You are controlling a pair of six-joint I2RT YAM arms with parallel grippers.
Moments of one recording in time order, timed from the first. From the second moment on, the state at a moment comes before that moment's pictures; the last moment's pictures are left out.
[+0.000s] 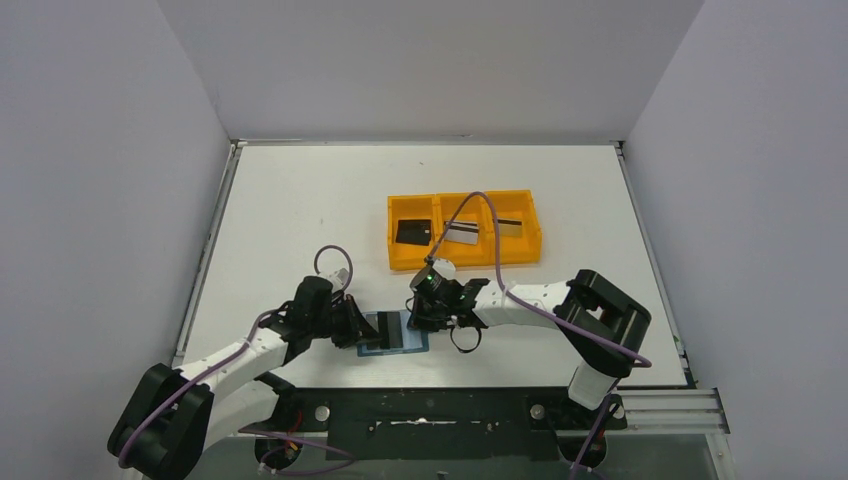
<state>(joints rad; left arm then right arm) -0.48 1.04 0.26 -0.06 0.42 -0.88 1.00 1.69 0.88 -0.17 0.04 1.05</state>
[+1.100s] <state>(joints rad) -0.48 1.08 0.25 0.04 0.45 -0.92 1.01 1.75 0.91 -0.06 -0.07 0.95</state>
